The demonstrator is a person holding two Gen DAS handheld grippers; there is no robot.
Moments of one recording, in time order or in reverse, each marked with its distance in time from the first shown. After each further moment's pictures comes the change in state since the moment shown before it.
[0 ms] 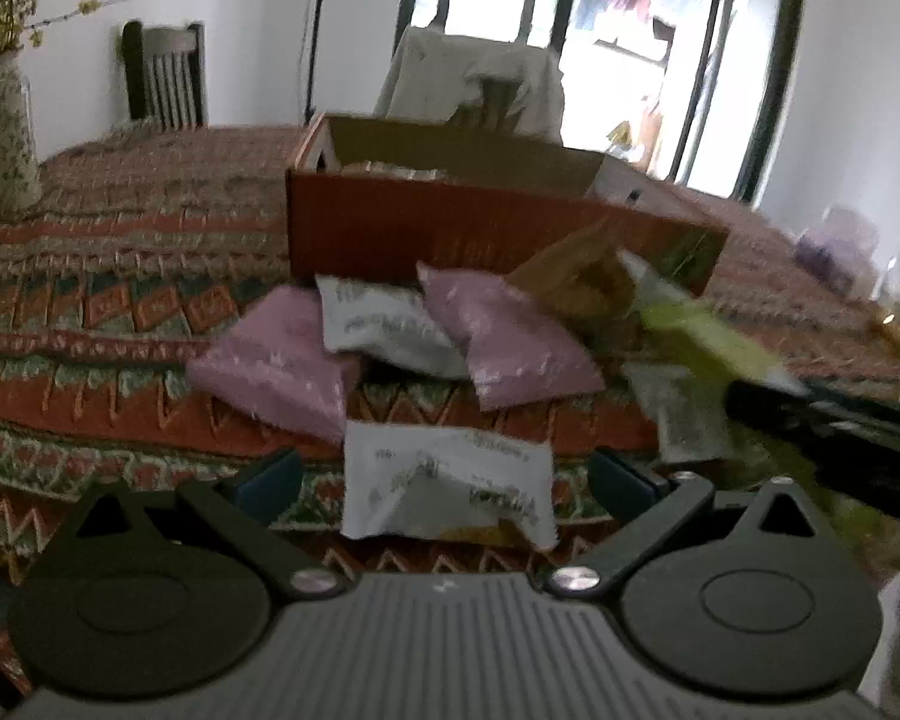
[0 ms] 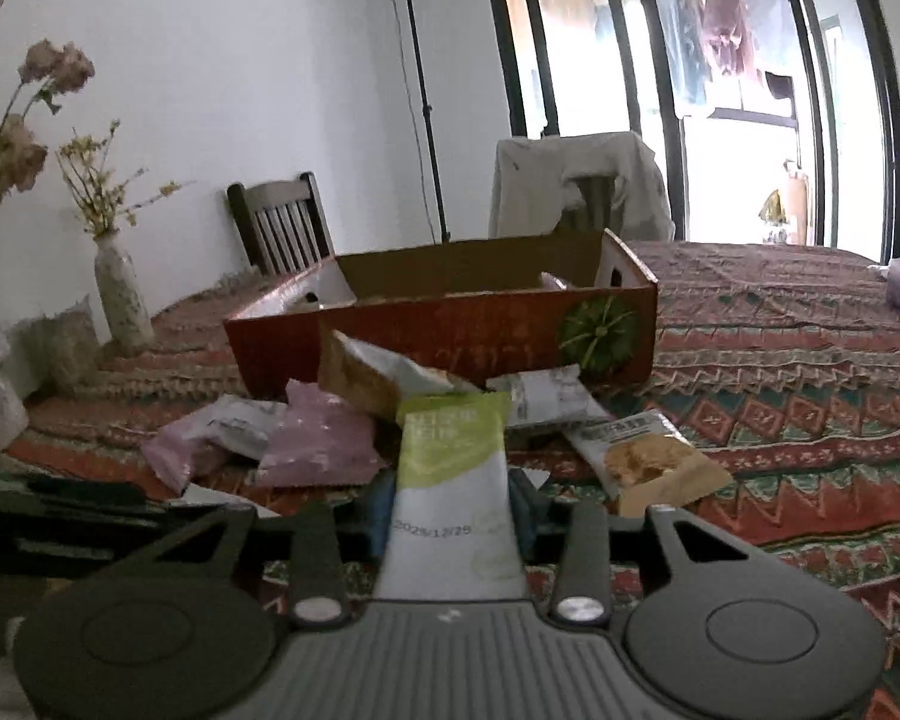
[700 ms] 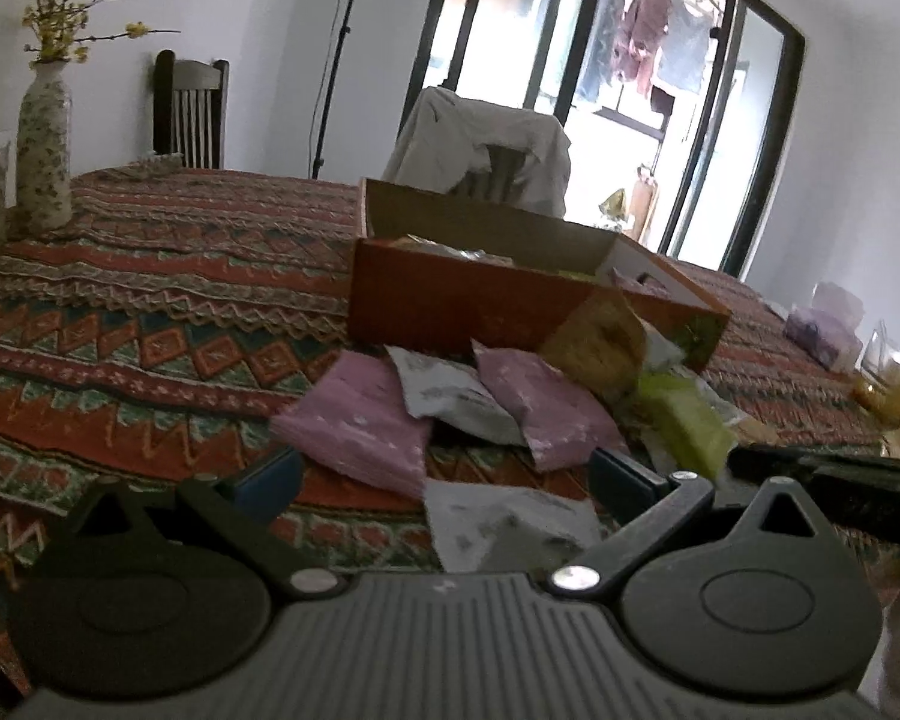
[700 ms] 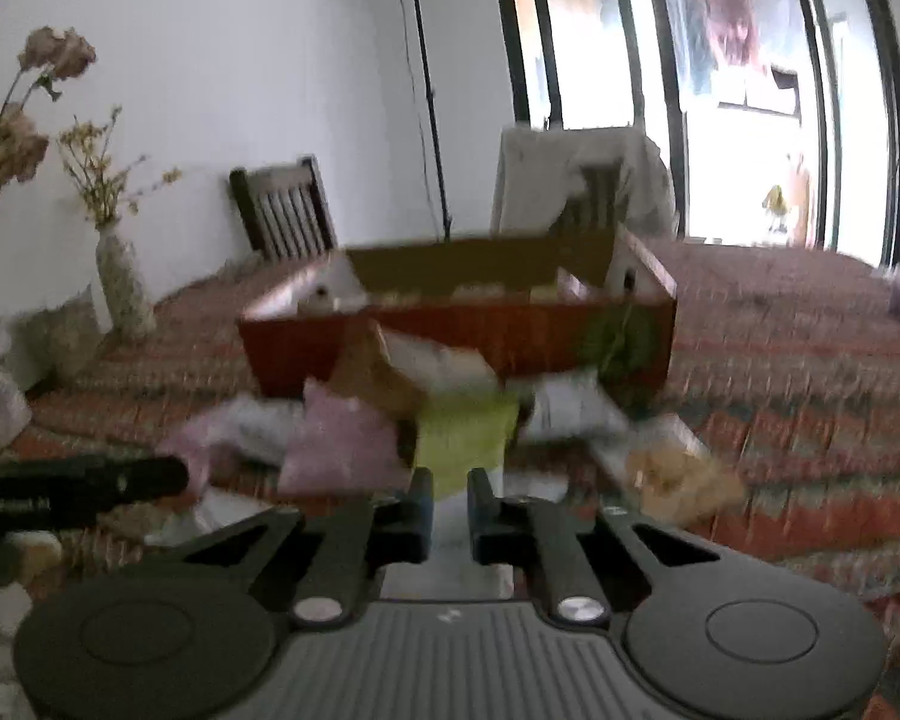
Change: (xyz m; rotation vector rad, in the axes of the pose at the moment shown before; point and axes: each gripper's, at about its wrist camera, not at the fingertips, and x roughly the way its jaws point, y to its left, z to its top) left arm -0.032 0.042 0.003 -0.059 -0.141 -0.058; right arm 0.012 0.015 0.013 -0.017 0.091 -0.008
